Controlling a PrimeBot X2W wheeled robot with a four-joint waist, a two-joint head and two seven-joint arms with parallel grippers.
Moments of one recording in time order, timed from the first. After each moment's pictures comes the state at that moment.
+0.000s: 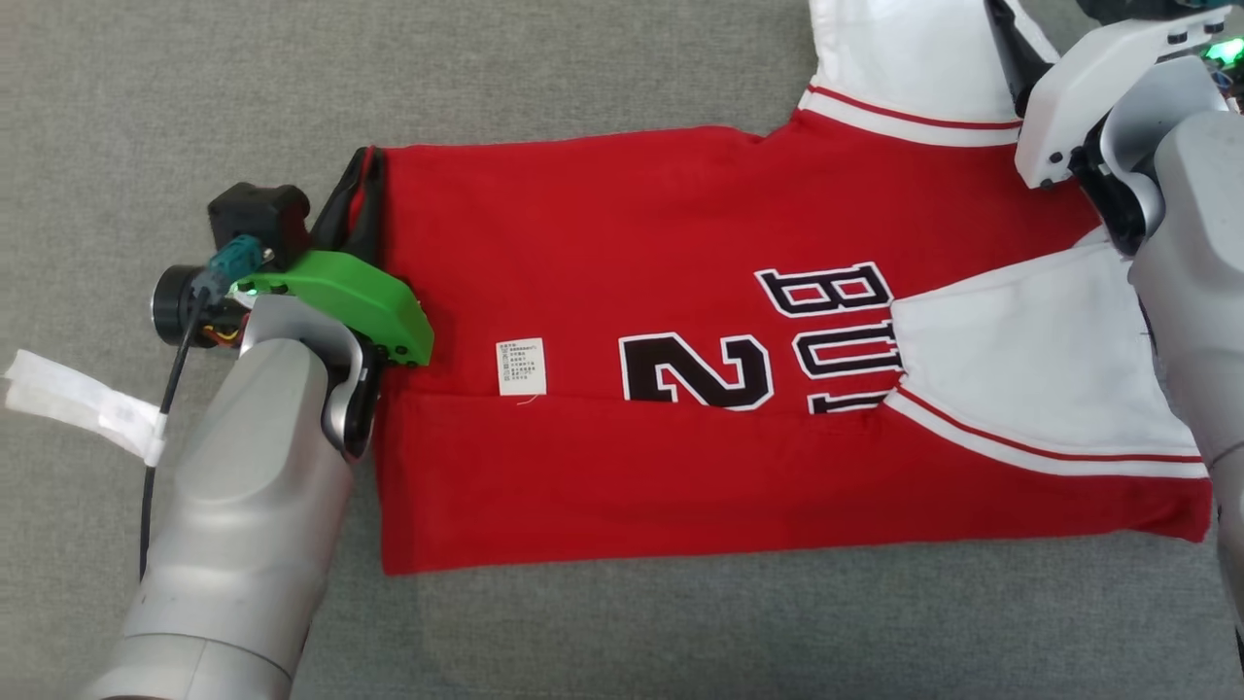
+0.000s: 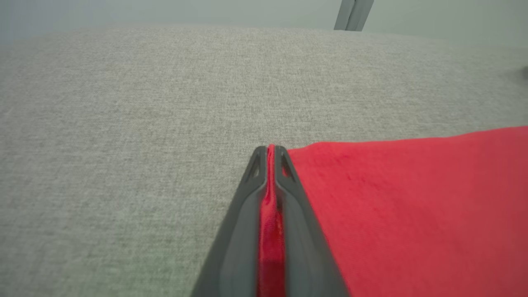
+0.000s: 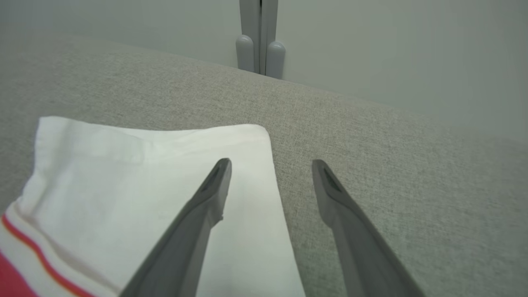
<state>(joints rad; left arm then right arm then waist) -0.82 0.11 -0.34 0.87 -0.42 -0.13 -0.27 -1.12 -0.27 0.23 0.94 0.25 0.13 0.00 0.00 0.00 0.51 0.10</state>
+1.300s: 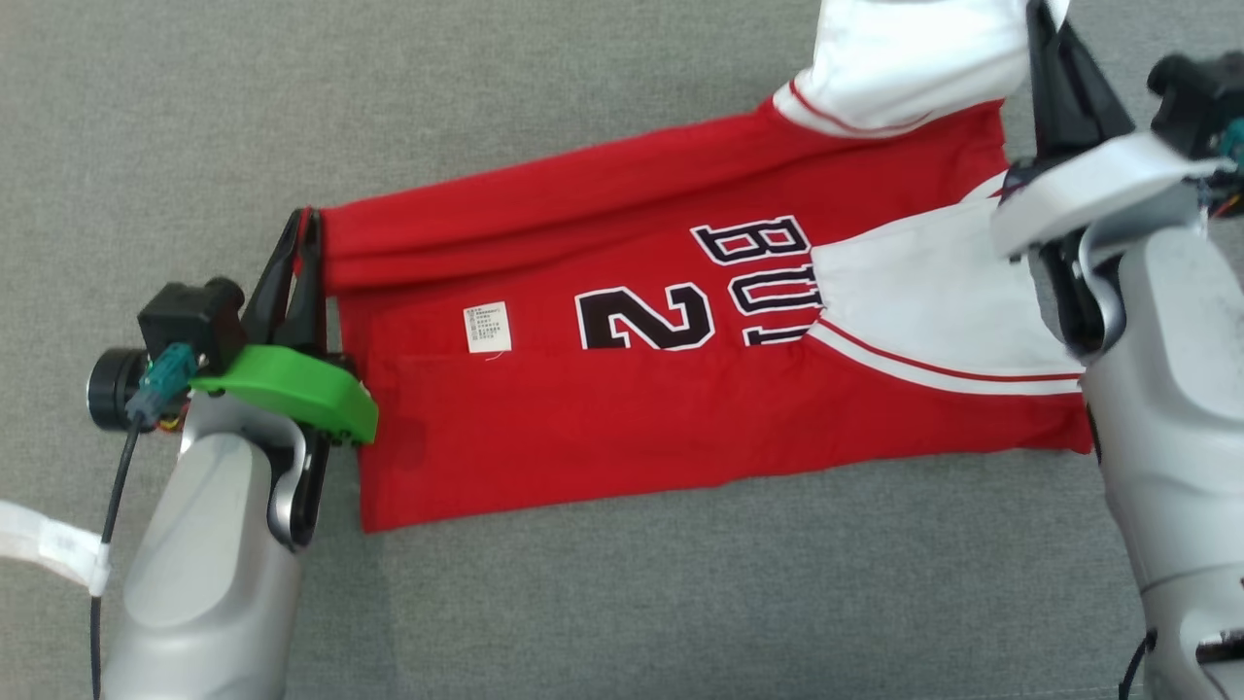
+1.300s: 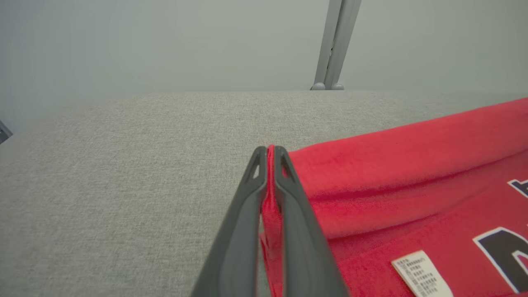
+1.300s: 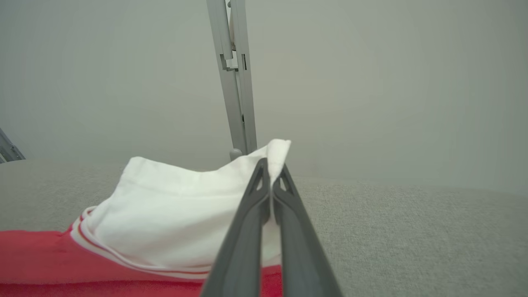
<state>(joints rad) -0.58 0.17 -0.19 0.59 -0.31 -0.13 -0.26 -0.86 -0.16 0.00 0.65 0.20 0.13 -0.26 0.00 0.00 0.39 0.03</state>
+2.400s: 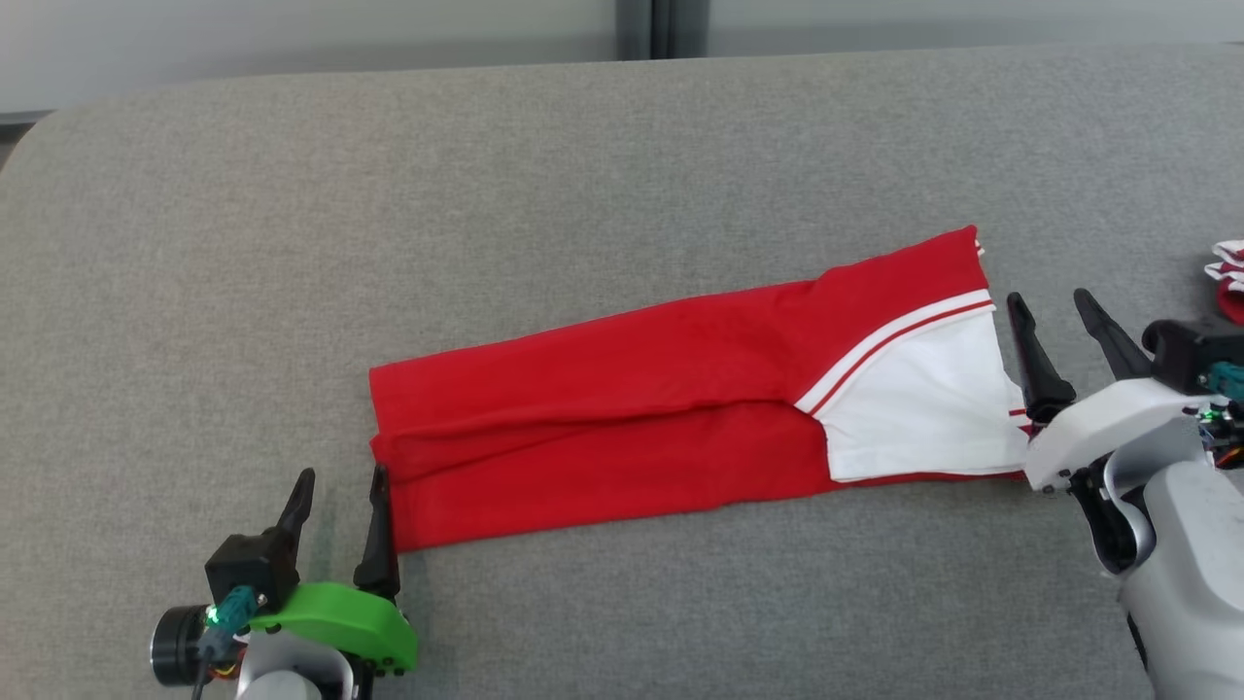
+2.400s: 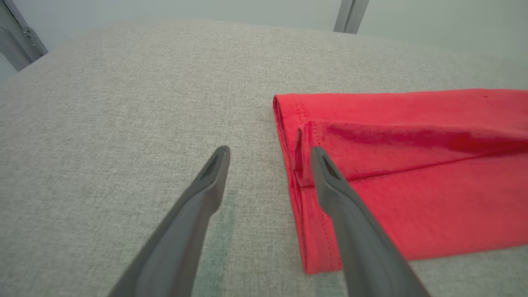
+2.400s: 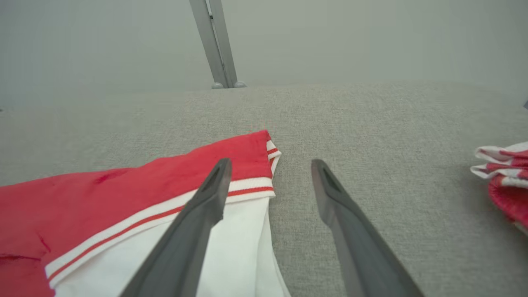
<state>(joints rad) -0.14 0.05 -0.05 0.46 -0.21 -0.13 -0.26 -0.44 -0.25 0.04 0.57 0.36 0.13 -0.20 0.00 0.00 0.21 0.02</state>
